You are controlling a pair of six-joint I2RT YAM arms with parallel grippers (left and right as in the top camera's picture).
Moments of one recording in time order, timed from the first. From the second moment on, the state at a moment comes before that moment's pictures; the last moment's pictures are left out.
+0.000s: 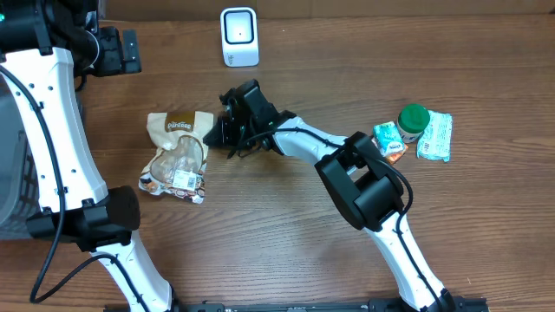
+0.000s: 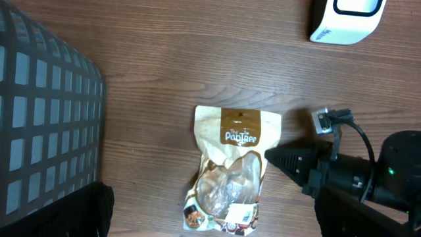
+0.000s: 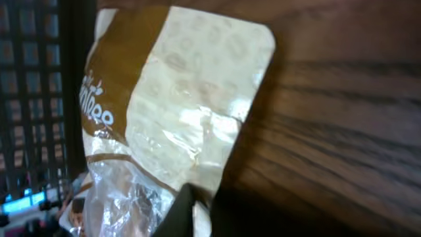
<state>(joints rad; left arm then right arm) 0.17 2.09 2.64 -1.69 0.05 0.00 0.67 2.48 1.75 -0.07 -0.64 0.75</state>
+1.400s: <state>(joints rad) 0.17 2.09 2.64 -1.68 0.16 -0.11 0.53 2.40 1.75 -0.49 -0.72 0.53</state>
